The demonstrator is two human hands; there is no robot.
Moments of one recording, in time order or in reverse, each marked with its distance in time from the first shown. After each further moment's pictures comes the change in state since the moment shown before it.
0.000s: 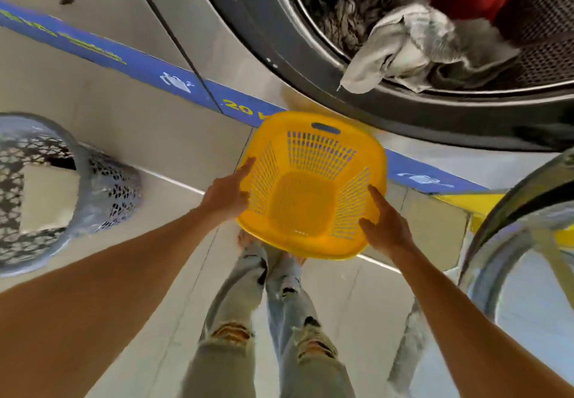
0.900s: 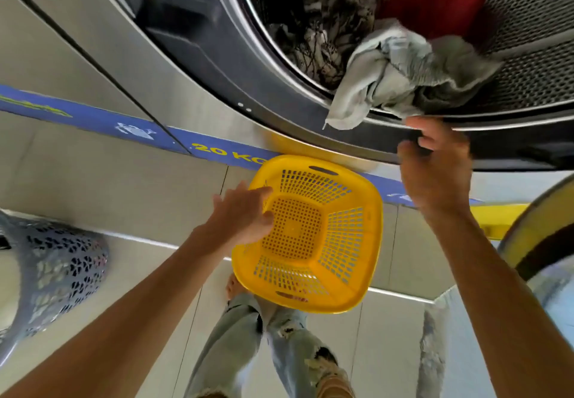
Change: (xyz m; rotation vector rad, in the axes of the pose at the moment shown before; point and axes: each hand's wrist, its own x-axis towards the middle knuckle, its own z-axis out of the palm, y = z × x) left_hand 0.063 0.061 -0.038 0.227 -0.176 0.205; right_hand 0.054 -0.082 -0.092 0.379 0.802 -0.199
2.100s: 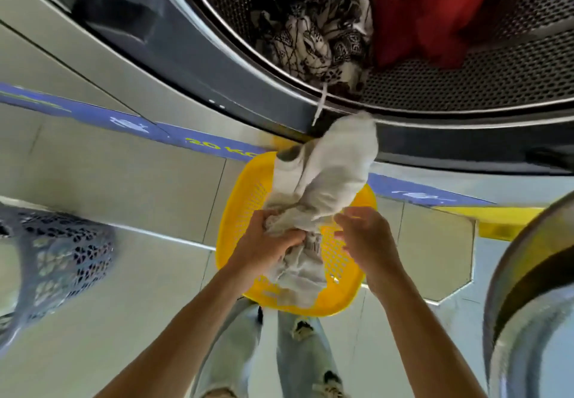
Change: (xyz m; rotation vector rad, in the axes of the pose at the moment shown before) left_hand -0.019 0.066 0.051 -1.062 0.027 -0.312; right_hand -0.069 0.043 0.025 0.201 -0.584 0.533
